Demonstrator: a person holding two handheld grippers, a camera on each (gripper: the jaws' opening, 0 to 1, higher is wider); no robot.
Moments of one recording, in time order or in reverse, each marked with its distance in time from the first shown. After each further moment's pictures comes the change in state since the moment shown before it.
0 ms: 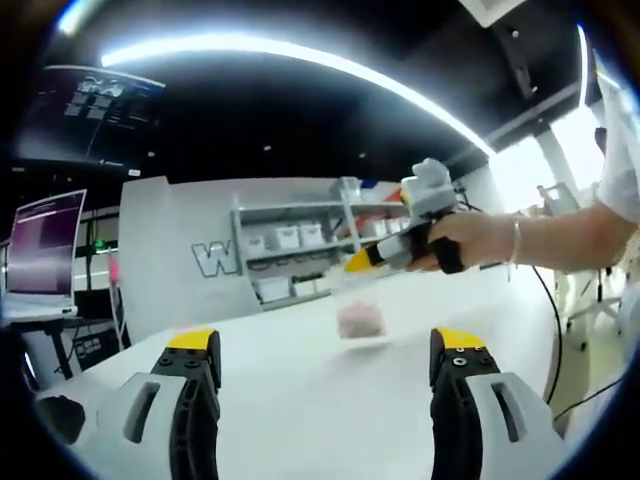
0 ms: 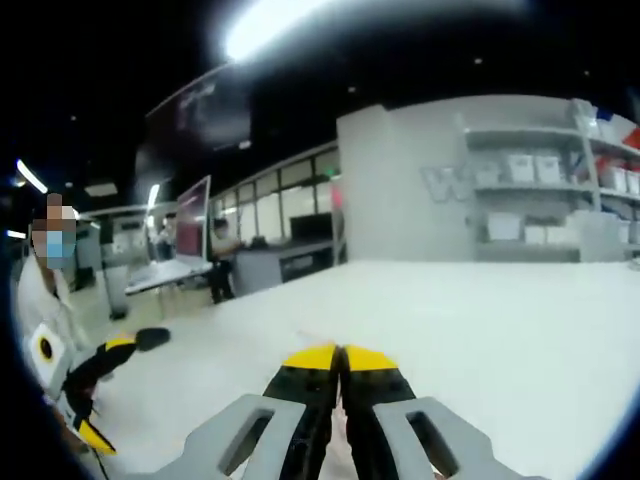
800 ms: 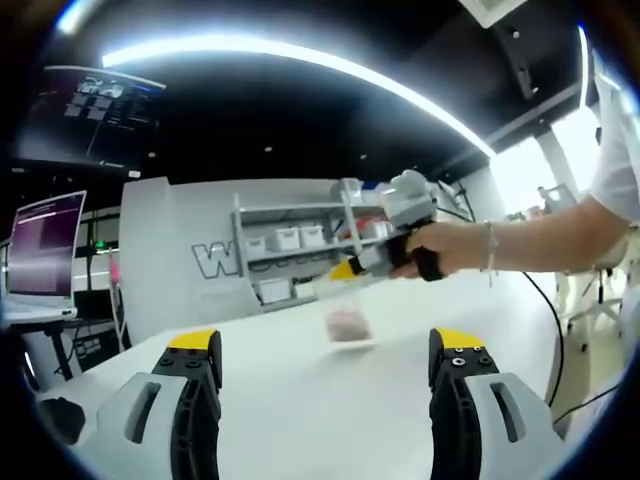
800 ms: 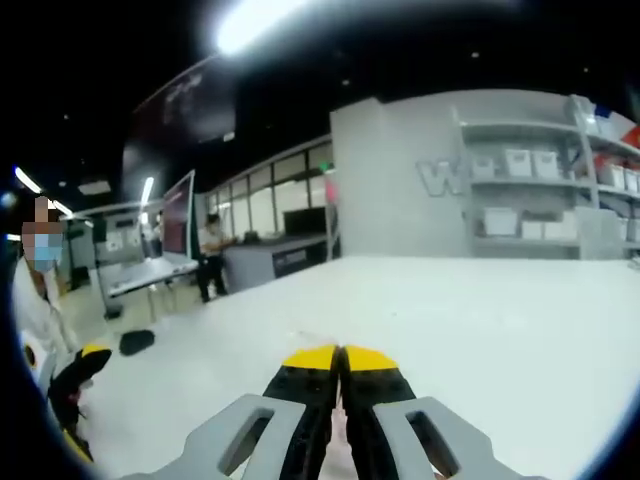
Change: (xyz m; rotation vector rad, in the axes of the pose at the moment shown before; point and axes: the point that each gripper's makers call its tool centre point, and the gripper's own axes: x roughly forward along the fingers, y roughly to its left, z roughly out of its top) left arm 0.003 -0.001 0.003 0.000 -0.004 0.003; right arm 0.032 -0.015 0.001 0.002 0.034 -0.025
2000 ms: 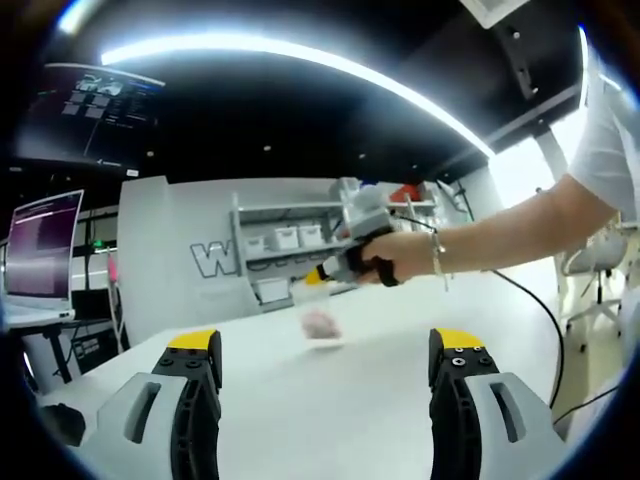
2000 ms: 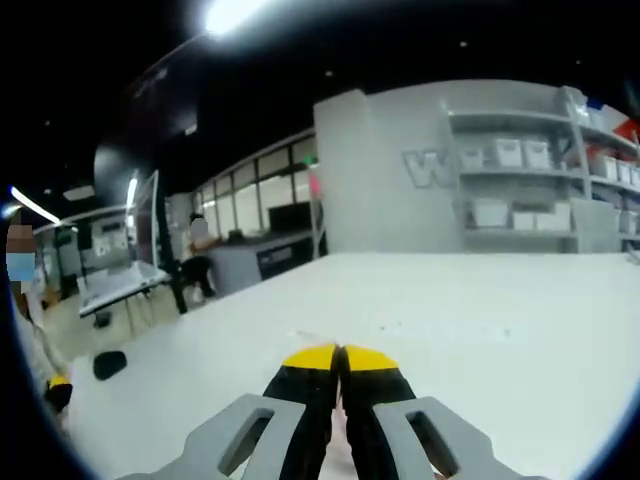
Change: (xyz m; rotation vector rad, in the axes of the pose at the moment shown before) left arm 0.006 0.006 0.002 -0.004 0.003 -0.008; right arm 0.064 -0.022 0.016 0.037 0.020 -0.056
